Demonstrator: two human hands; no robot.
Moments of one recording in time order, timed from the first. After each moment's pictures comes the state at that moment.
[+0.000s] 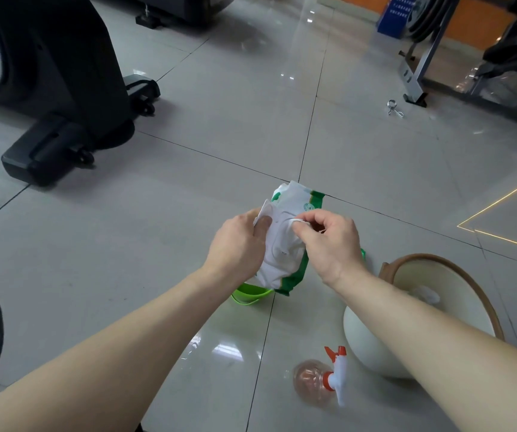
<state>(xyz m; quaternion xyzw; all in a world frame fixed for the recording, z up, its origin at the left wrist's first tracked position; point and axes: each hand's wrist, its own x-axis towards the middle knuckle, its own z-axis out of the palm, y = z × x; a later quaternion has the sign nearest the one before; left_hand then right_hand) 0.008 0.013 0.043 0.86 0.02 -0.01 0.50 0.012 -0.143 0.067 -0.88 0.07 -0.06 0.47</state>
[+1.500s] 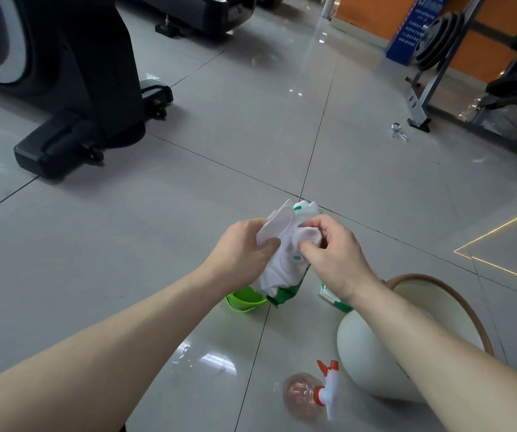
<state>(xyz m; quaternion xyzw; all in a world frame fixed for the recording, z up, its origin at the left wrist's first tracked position) 0.005 0.022 0.043 0.82 -0.06 -0.03 0.57 0.009 -0.157 0.082 -0.91 0.00 0.03 0.42</state>
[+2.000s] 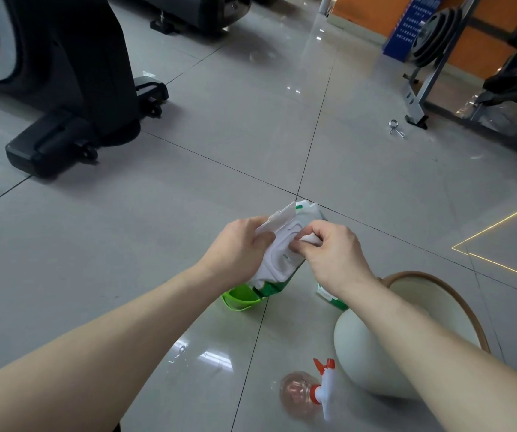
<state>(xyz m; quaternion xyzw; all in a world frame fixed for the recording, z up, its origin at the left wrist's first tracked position) 0.008 0.018 0.044 0.83 -0.06 -0.03 0.55 0.010 -0.158 0.084 -0.93 0.04 0.02 0.36</state>
